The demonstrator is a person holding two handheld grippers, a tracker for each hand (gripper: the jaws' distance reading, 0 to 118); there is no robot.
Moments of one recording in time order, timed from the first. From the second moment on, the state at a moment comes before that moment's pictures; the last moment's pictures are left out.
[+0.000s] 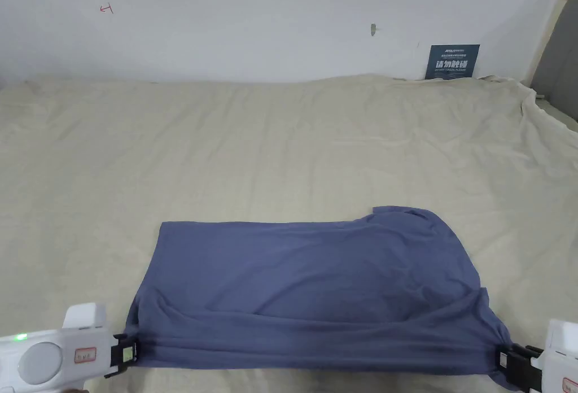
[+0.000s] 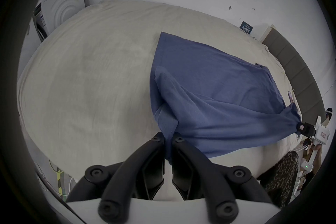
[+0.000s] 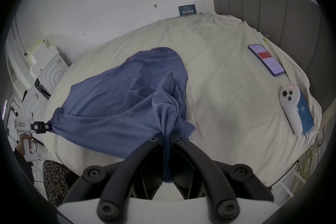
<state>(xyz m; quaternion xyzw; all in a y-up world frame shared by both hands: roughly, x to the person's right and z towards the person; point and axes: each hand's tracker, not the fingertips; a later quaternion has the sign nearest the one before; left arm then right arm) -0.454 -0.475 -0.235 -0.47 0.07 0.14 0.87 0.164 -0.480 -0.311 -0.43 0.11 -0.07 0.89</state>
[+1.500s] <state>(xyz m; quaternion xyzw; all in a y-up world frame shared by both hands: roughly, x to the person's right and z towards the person) -0.414 -0.362 -0.304 -0.27 0.08 0.08 0.96 0.083 -0.340 -0.333 -0.17 0.11 -0.01 0.98</state>
